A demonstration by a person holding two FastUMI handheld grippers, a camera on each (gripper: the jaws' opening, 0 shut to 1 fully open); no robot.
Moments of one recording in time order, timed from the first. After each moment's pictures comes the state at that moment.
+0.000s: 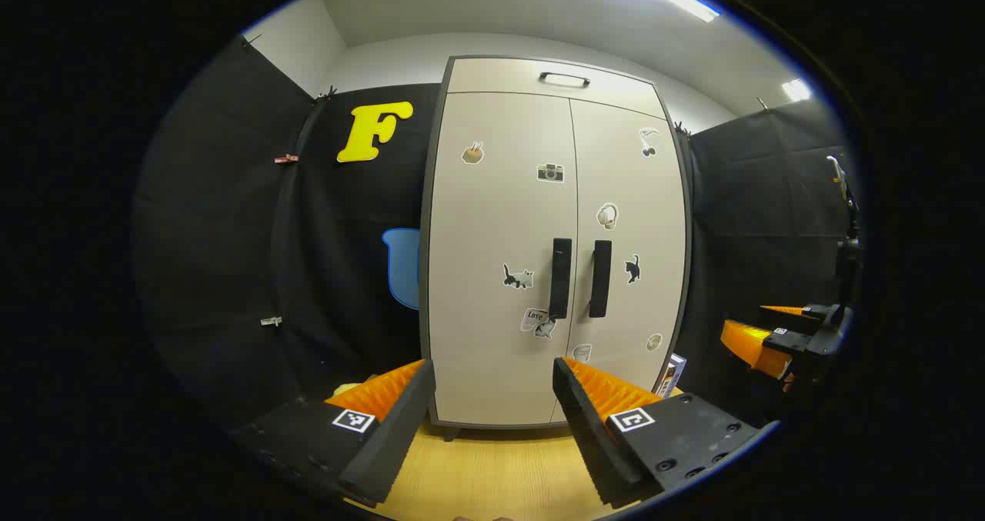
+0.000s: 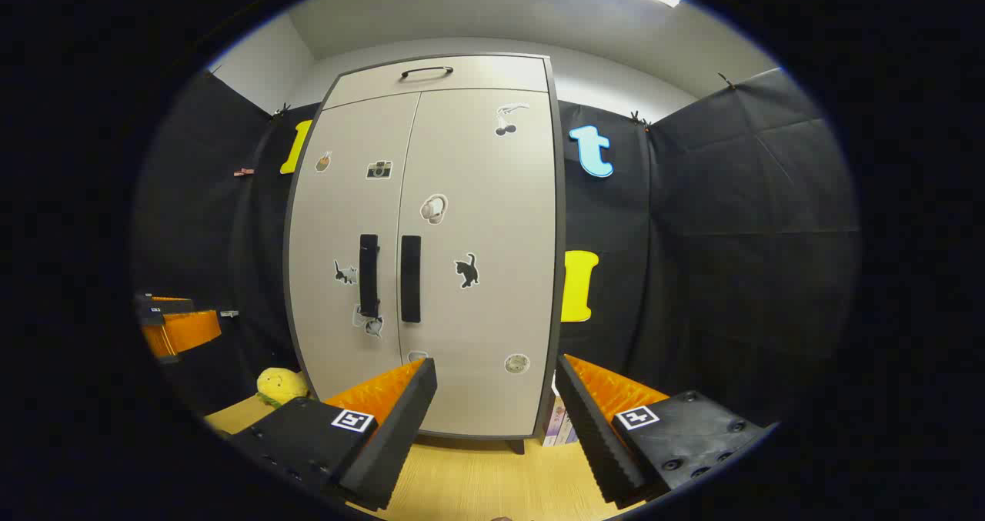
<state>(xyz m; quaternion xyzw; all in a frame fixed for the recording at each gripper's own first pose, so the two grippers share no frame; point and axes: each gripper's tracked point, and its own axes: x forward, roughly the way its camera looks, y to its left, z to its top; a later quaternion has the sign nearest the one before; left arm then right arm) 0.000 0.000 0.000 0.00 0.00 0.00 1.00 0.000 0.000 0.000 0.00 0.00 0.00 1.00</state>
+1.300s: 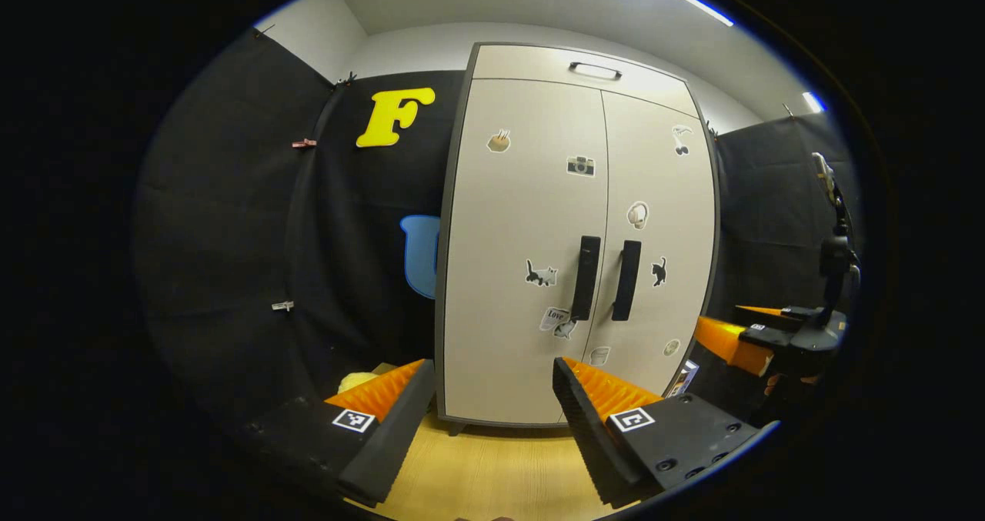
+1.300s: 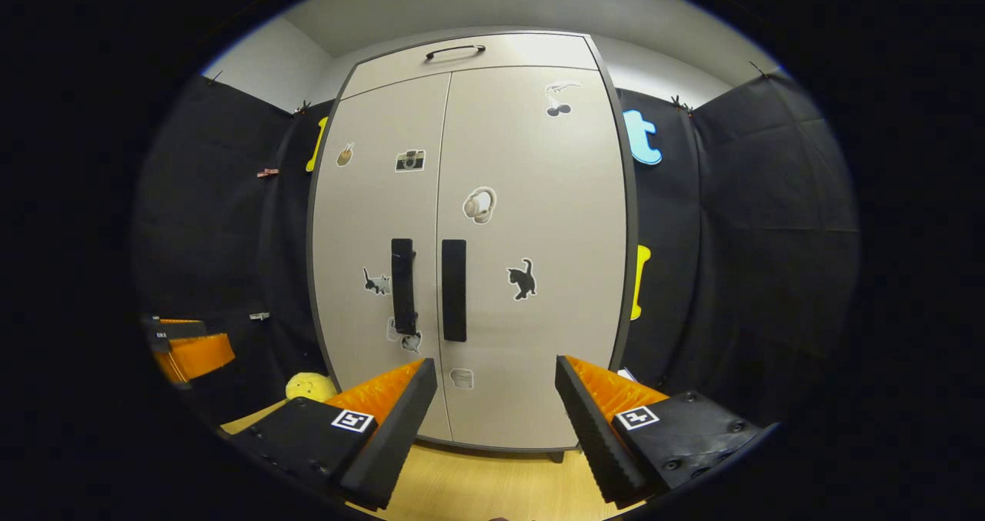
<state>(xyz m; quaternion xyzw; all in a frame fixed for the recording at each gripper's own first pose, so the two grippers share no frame) 0.018 0.017 -0.002 -0.03 0.03 0.03 1.00 0.060 0.062 0.005 0.02 0.04 0.08 1.00</state>
